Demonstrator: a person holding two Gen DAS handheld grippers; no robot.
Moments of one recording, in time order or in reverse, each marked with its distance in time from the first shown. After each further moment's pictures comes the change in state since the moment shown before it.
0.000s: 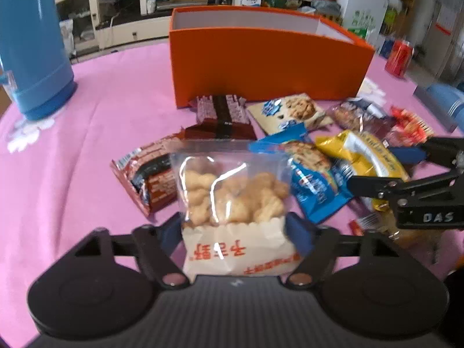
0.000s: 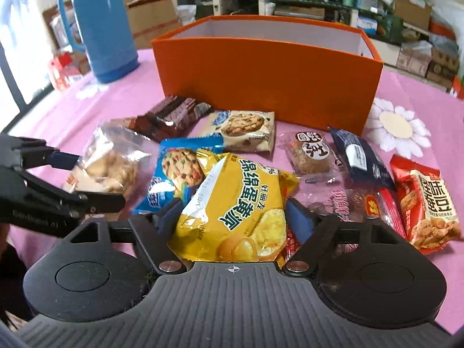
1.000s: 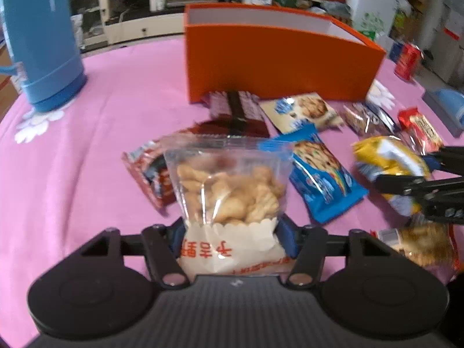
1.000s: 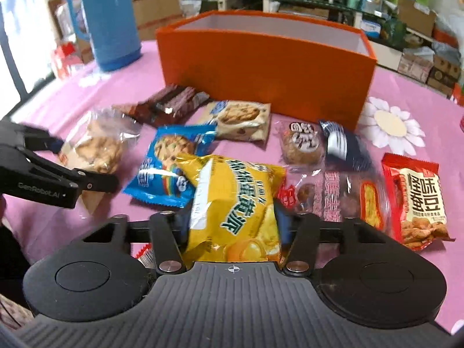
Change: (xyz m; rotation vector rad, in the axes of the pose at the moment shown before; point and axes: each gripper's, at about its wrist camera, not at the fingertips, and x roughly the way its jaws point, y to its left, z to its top) left arm -0.002 0.007 -0.003 -0.022 0.001 0.058; right arm -0.013 -0.013 -0.008 -0.001 0.002 0.015
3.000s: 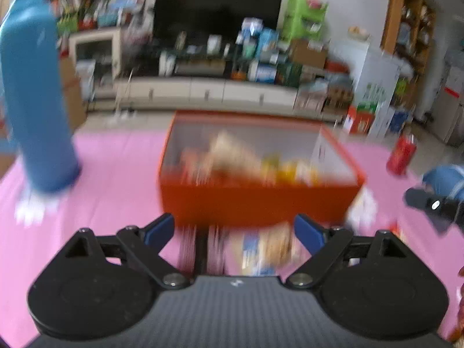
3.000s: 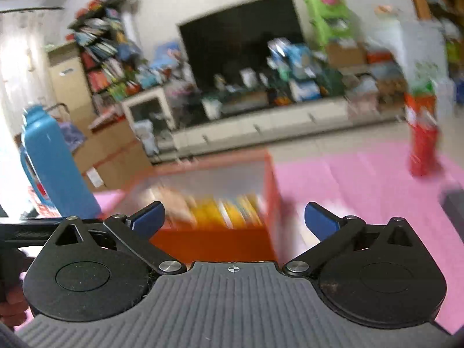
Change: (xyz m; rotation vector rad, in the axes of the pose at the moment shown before) left arm -0.029 -0.028 0.073 -0.093 -0.232 -0.012; right arm -0.062 -0.103 0.059 0.327 -0.374 -0.080
